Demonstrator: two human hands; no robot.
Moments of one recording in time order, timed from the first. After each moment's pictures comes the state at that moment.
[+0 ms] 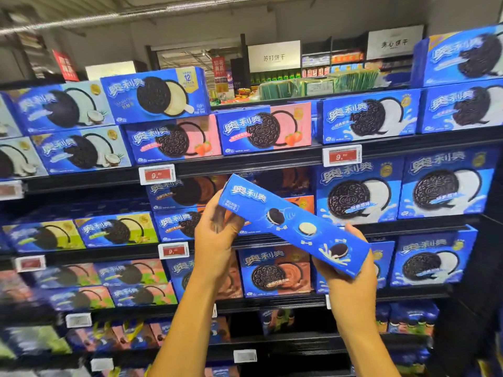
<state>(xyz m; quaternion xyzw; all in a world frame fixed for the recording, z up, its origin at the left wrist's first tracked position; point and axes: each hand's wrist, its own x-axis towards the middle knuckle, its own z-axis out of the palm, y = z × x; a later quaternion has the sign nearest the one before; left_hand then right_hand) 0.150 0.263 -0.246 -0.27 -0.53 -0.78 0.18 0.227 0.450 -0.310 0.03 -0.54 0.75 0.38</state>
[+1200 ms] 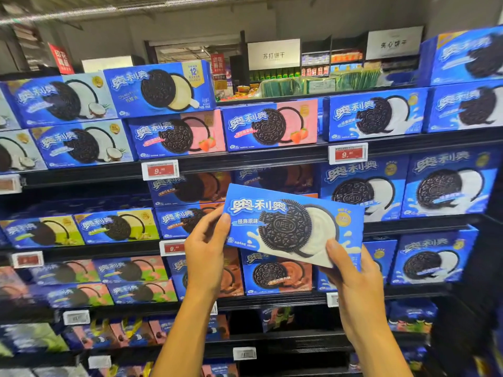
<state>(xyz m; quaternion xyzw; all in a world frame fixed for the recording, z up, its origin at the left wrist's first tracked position) 0.166 0.241 -0.257 -0.12 -0.60 -0.76 0.22 0.234 0.445 -0.301 -0.01 -0.52 0.80 0.30</state>
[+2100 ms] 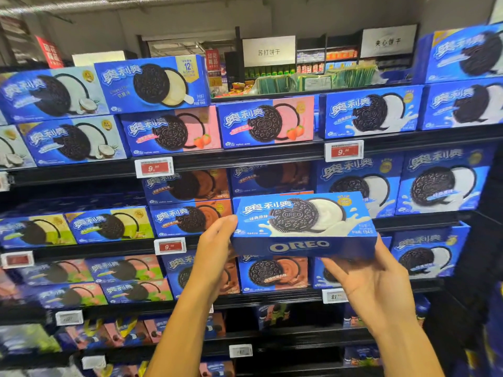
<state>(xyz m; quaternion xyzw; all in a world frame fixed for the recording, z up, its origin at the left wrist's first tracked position) 0.175 0.255 -0.244 -0.06 -0.66 -0.75 0.04 0.246 0.476 -0.282 0.02 -0.32 0.93 0.15</state>
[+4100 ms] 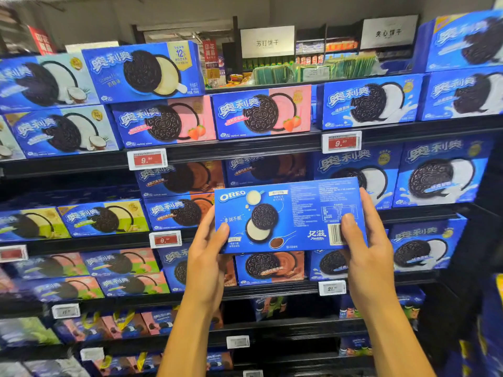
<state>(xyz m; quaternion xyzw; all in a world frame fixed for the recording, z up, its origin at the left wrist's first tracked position) 0.190 0.252 -0.273 -0.15 -0.50 -0.85 0.06 0.229 0.472 -0.286 0.07 -0.58 0.72 0.37</state>
